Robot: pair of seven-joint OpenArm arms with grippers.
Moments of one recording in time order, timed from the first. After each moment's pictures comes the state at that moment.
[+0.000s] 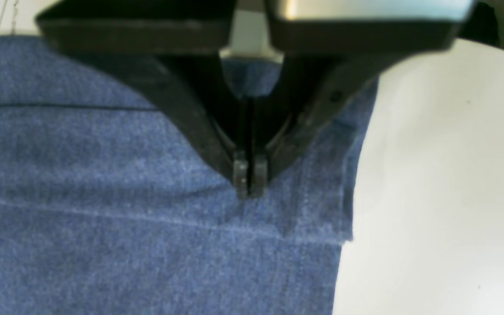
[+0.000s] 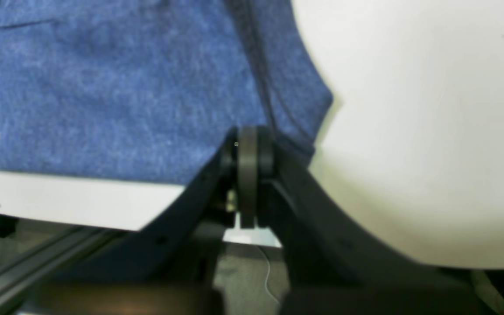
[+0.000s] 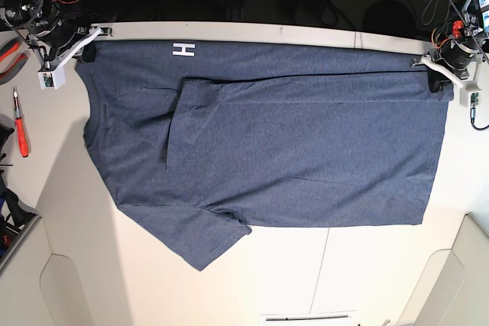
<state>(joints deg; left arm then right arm) 19.6 -20.0 -25.7 72.6 -20.2 -23.7 23.0 -22.8 9.7 23.3 92.0 17.5 25.9 -49.0</state>
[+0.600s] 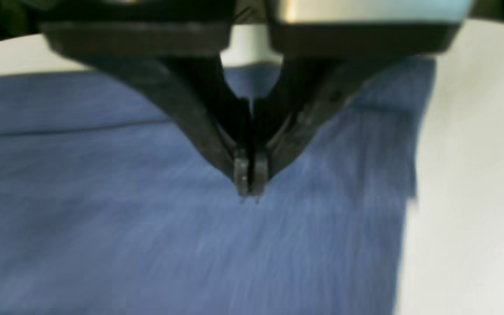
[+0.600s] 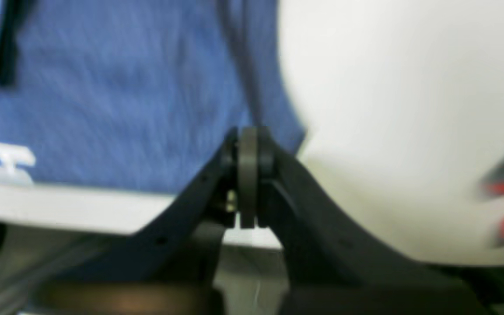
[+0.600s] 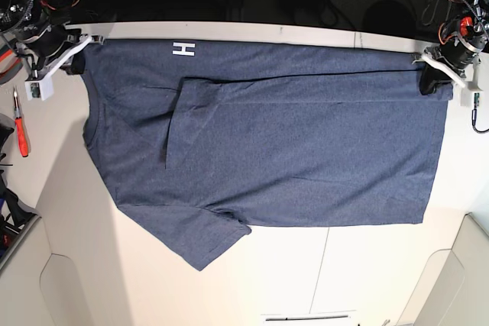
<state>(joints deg) 20.6 -19.4 -31.4 80.5 -33.3 -35.2 29.7 -22.6 9.7 26.2 102.8 20.5 25.2 -52.3</state>
